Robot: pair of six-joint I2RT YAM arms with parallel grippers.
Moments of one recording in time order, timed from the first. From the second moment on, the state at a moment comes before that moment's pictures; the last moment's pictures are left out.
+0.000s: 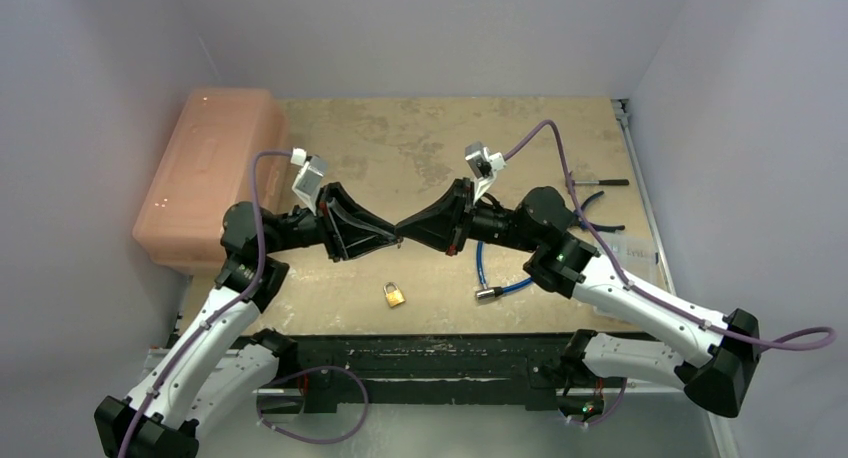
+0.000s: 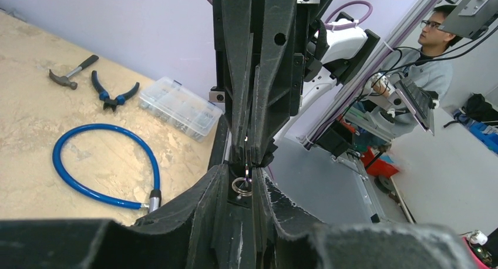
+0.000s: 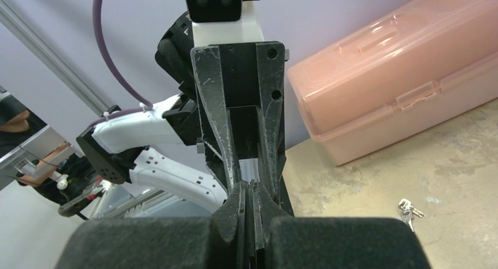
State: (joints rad) left arm -0.41 0.78 0.69 0.43 0.99 -0.78; right arm 0.90 1.06 0.91 0.36 -0.46 0.61
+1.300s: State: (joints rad) left arm -0.42 0.77 0.64 0.63 0.58 -1.04; right arm 0.90 0.96 0.80 0.55 -0.22 0.64
